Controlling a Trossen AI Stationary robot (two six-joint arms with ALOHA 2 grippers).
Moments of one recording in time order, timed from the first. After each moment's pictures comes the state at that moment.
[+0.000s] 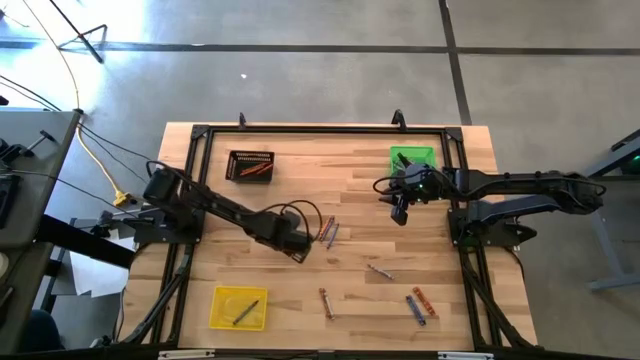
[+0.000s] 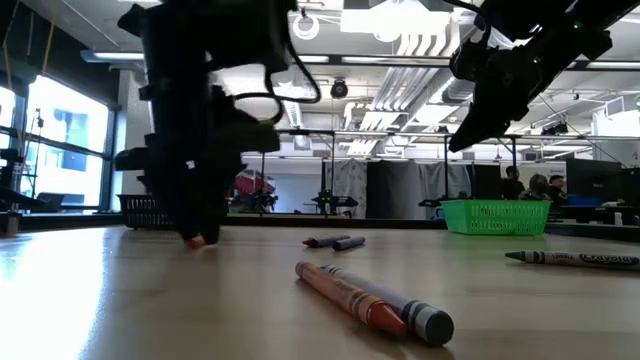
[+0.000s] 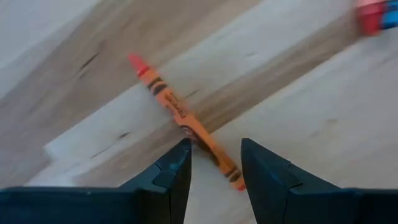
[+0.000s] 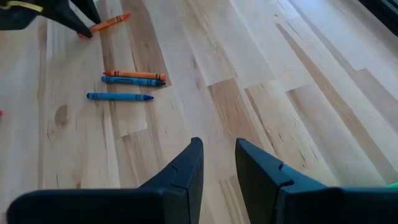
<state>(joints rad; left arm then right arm) -0.24 1.85 1.10 -0.69 -0.19 -1.21 -0.18 0.98 0.57 -0.33 0.02 0.15</state>
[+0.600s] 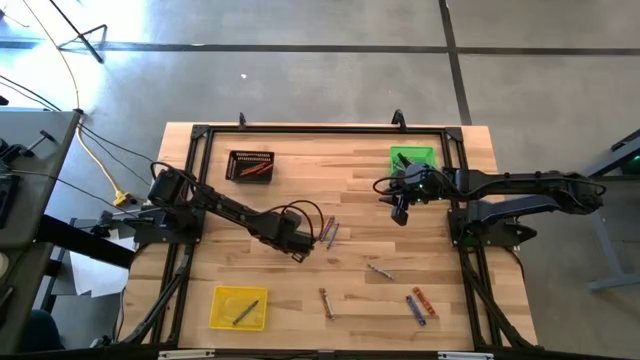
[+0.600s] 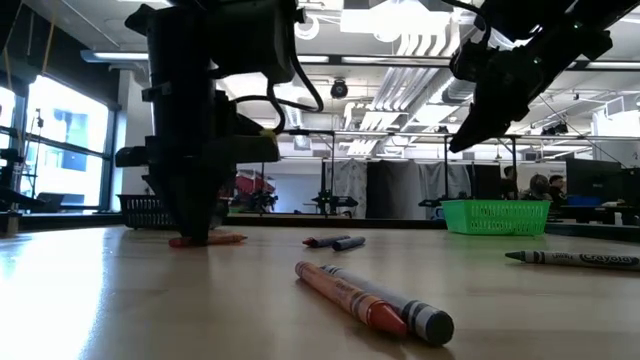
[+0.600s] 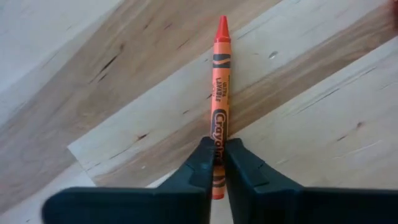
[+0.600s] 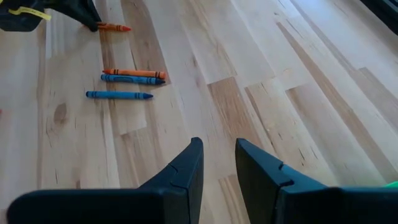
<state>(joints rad) -0.23 1.91 1.12 -0.80 -0.19 -1.21 -0.18 0.98 0.57 -0.33 0.02 0.14</state>
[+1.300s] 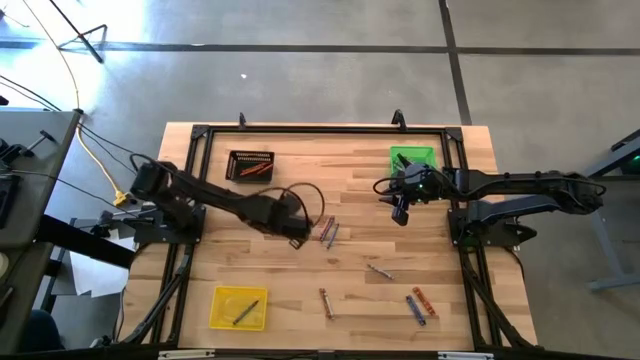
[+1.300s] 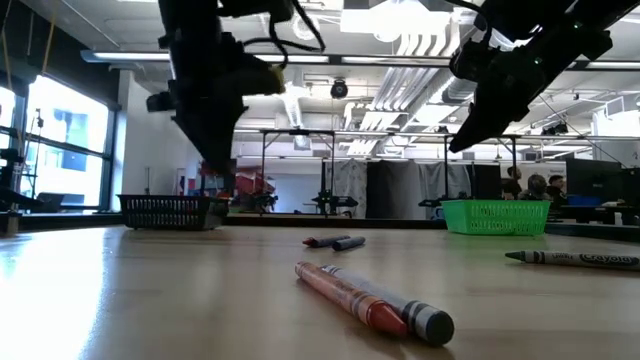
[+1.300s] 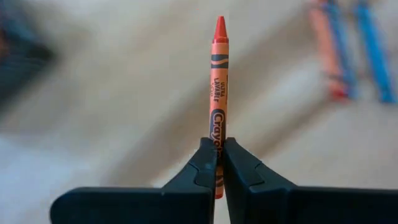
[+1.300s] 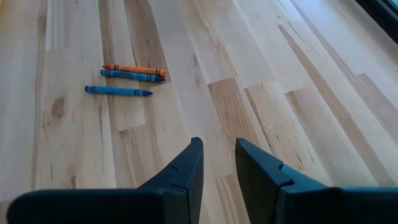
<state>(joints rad) -0.17 1.73 1.23 -0.95 -0.37 -1.03 -0.18 0.98 0.57 -0.33 0.02 0.10</state>
